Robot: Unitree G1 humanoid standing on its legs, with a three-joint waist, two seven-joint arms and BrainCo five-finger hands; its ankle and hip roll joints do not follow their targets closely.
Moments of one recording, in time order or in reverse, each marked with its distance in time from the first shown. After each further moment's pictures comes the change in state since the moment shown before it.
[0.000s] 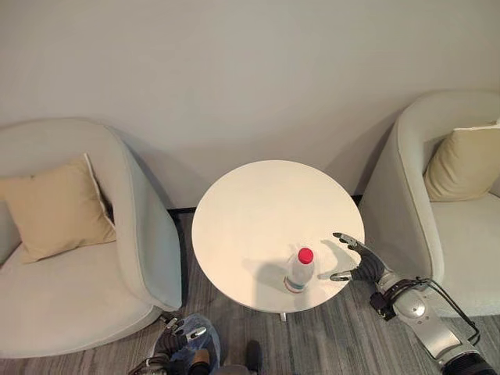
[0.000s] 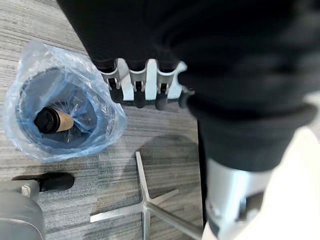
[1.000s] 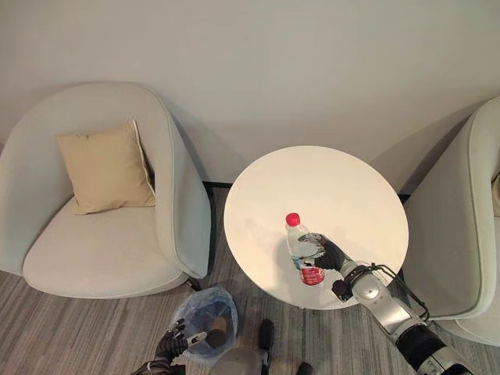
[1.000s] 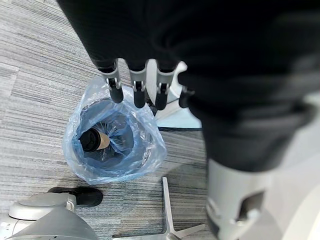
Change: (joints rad) left arm -0.004 -0.001 -0.002 0.009 0.028 0.001 0.002; right arm -0.203 0.174 0.131 0.198 0.023 0.030 -0.037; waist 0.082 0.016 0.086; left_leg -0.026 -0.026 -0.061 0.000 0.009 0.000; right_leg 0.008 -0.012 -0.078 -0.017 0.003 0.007
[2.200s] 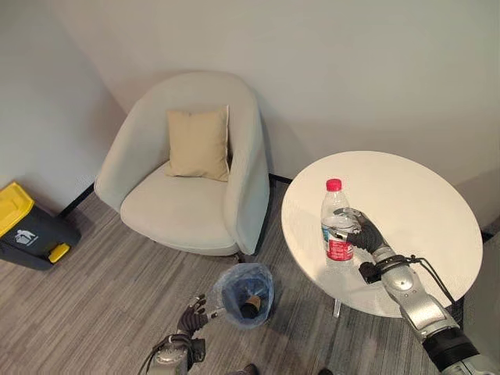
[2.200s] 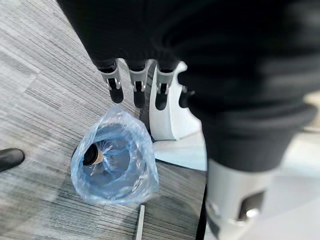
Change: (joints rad) left arm -0.124 -0.053 -0.039 -0.009 0.024 0.021 -0.002; right arm 0.068 -0.068 -0.191 -0.158 0.056 0.002 -0.093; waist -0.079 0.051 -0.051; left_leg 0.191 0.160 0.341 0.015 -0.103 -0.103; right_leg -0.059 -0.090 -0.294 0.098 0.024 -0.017
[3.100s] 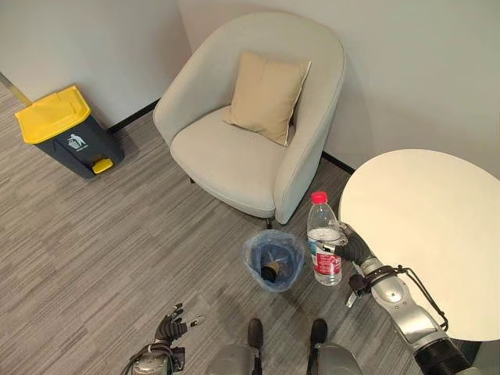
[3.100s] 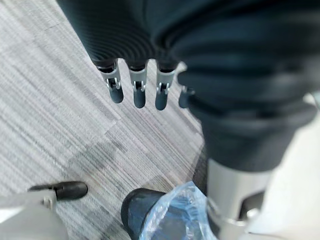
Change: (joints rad) left arm 0.049 0.037 0.075 0.012 0.012 0.004 0.006; right arm 0.071 0.005 0.024 -0.053 -0.021 0.011 0.061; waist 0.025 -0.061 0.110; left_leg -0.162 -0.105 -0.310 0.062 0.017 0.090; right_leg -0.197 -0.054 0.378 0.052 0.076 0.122
